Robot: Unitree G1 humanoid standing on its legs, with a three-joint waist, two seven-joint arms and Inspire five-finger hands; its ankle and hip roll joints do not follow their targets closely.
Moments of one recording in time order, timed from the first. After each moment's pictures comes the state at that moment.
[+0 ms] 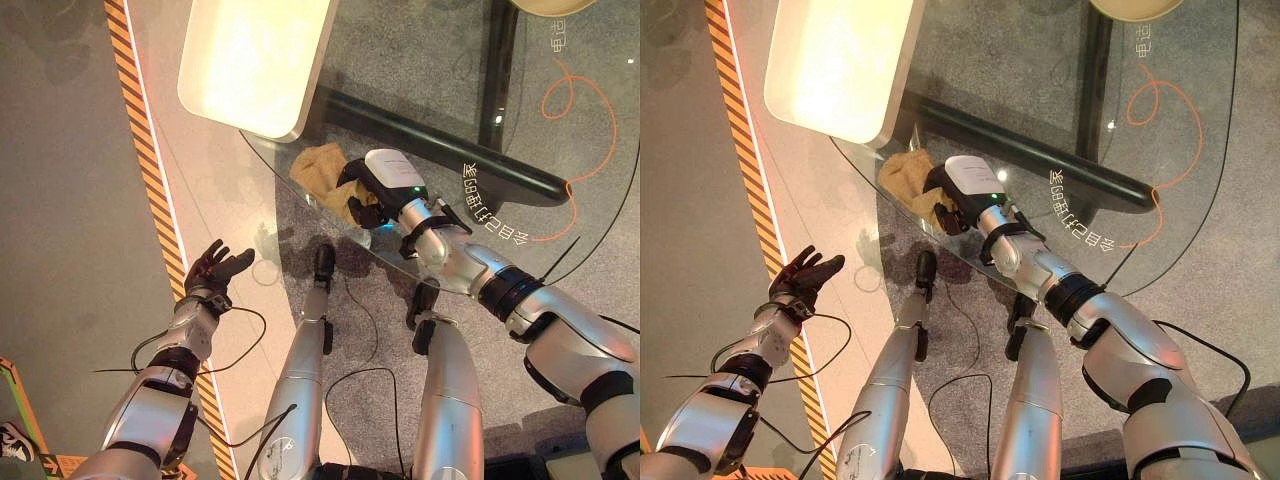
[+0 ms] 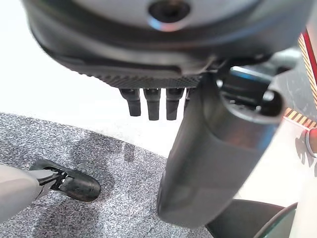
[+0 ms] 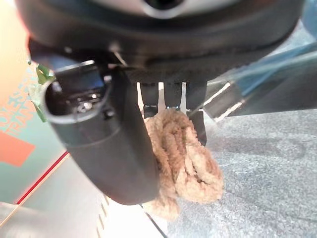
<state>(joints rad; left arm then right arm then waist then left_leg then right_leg) -0.63 0.44 -0.22 1.08 -0.97 -0.11 0.03 -1.07 -0.54 0.97 0.68 -0.17 -0.10 -0.28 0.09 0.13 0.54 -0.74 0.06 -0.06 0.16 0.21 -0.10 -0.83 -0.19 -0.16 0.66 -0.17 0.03</state>
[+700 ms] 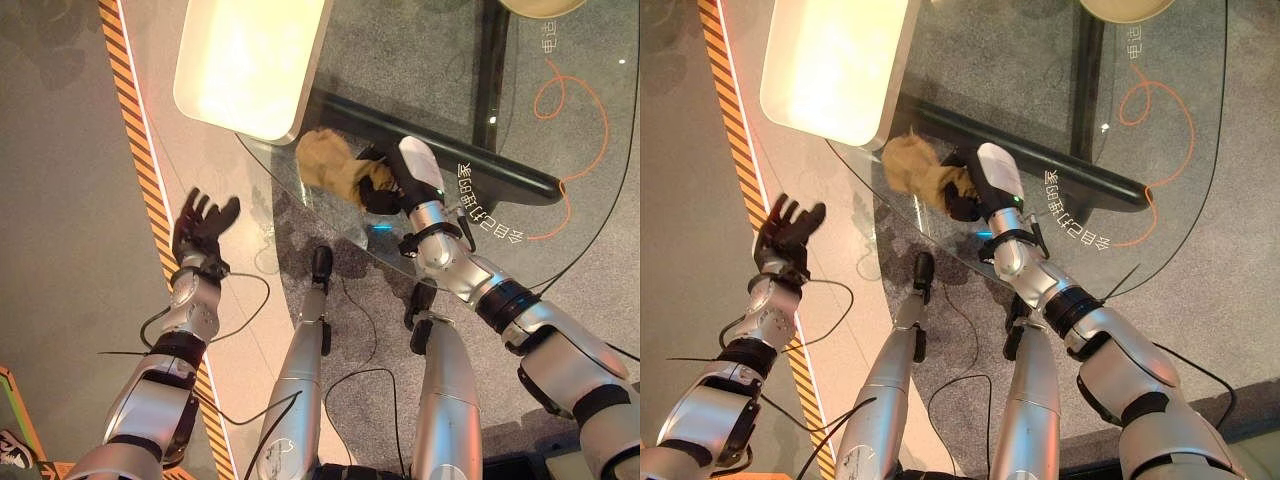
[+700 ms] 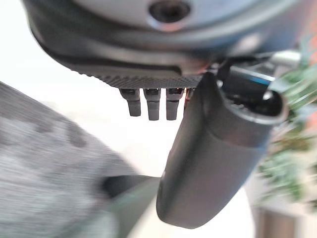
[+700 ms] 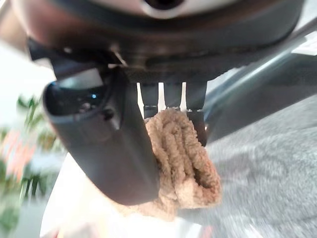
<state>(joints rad) -0.67 0.43 -0.14 0.77 -1.09 -0.37 0.25 -0.93 -0.50 0.71 0.61 0.04 -0.07 -0.57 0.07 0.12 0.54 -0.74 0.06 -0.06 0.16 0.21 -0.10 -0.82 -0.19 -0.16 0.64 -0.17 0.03</state>
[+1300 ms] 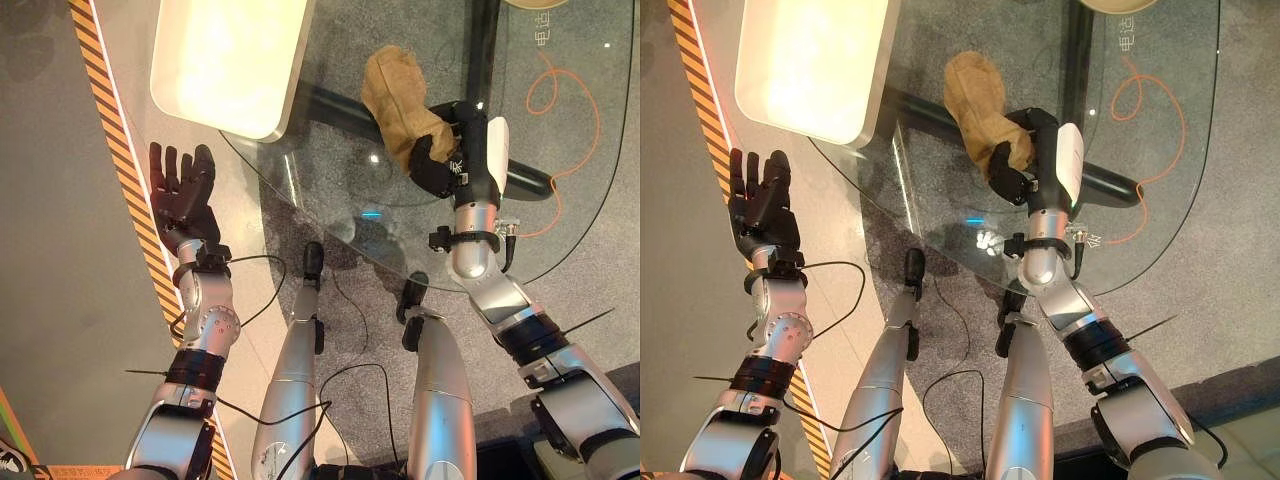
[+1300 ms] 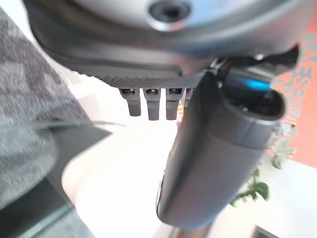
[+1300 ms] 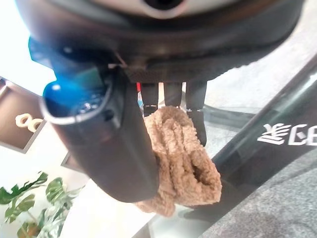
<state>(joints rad) -0.50 0.30 -0.06 0.30 -1.08 -0.49 0.24 -0.65 -0.54 0.38 0.28 -0.01 -0.07 -0.65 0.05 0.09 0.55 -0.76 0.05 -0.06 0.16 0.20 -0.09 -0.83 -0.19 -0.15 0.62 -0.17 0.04</state>
